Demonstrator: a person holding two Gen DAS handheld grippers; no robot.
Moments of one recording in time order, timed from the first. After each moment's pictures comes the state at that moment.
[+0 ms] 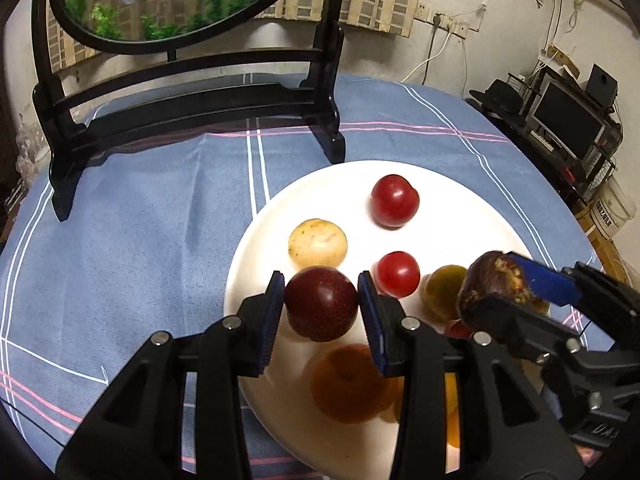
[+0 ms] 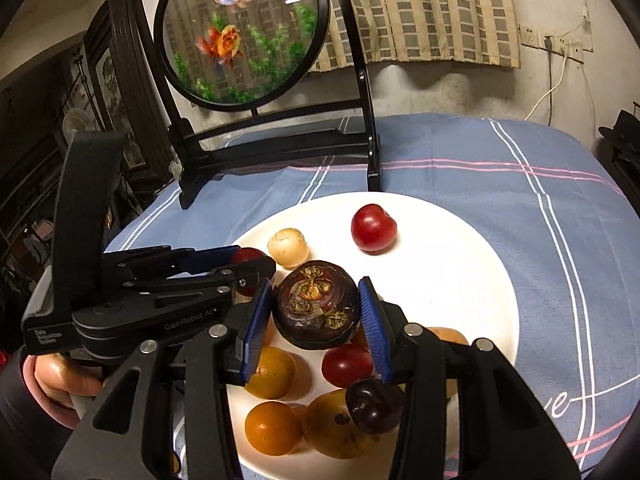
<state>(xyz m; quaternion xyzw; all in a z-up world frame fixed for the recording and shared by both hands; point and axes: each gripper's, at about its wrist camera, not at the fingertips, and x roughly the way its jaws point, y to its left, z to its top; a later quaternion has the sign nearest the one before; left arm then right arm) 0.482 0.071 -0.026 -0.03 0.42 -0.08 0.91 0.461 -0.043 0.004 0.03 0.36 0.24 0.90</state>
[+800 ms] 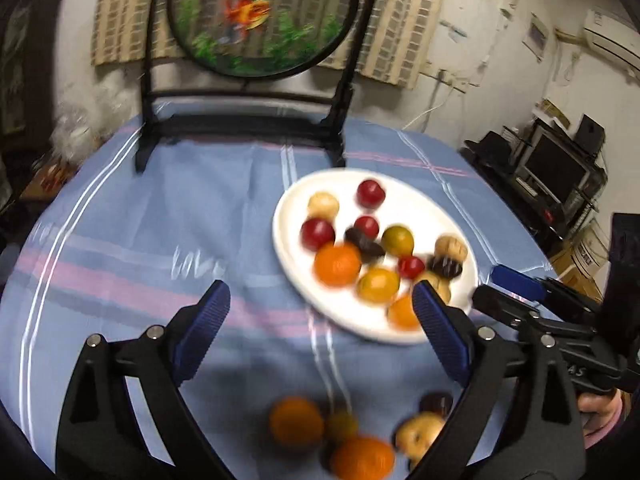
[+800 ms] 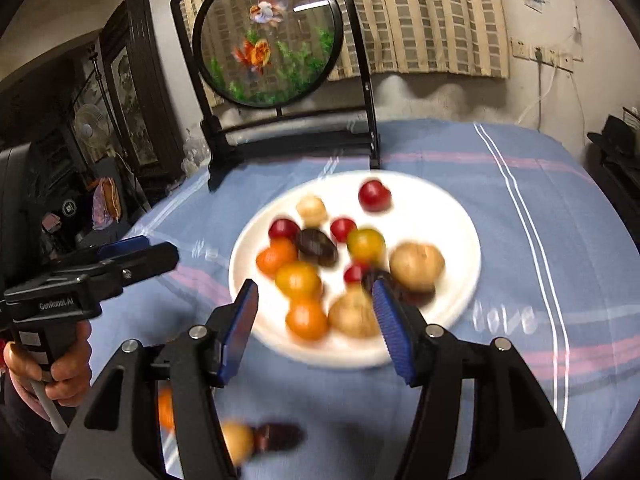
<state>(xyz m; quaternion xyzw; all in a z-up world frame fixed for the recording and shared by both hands) 0.325 0.099 0.018 -0.10 0.35 -0.05 0.93 0.358 -0.075 0.022 0.02 0.35 0.25 0.90</state>
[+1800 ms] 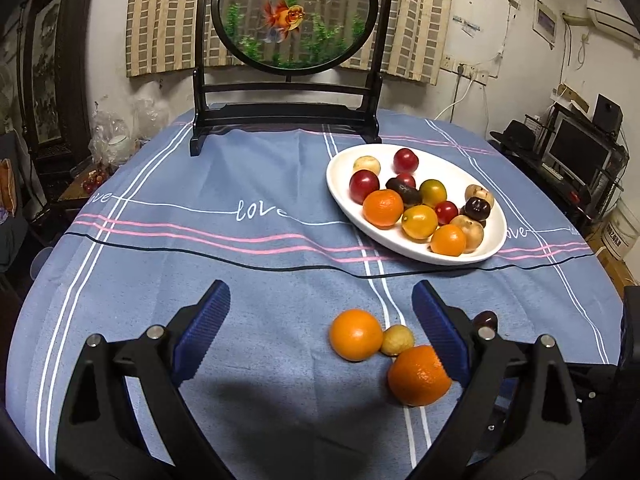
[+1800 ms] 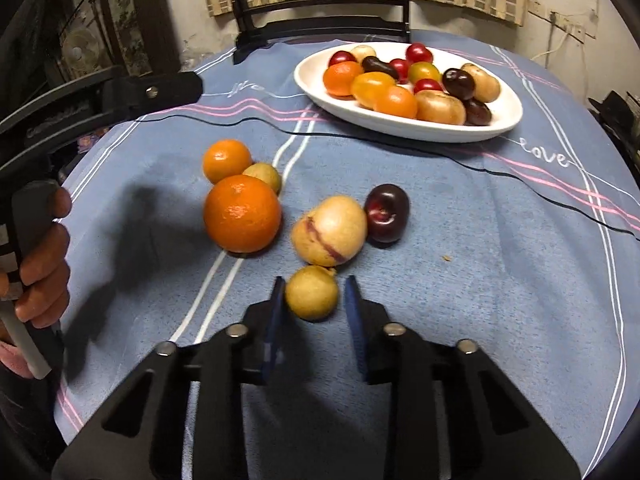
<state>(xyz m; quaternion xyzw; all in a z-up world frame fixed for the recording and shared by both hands) 0.260 0.113 -0.004 -0.05 0.34 0.00 0.94 0.264 -0.013 -0.044 -0.05 0.46 0.23 0.86</state>
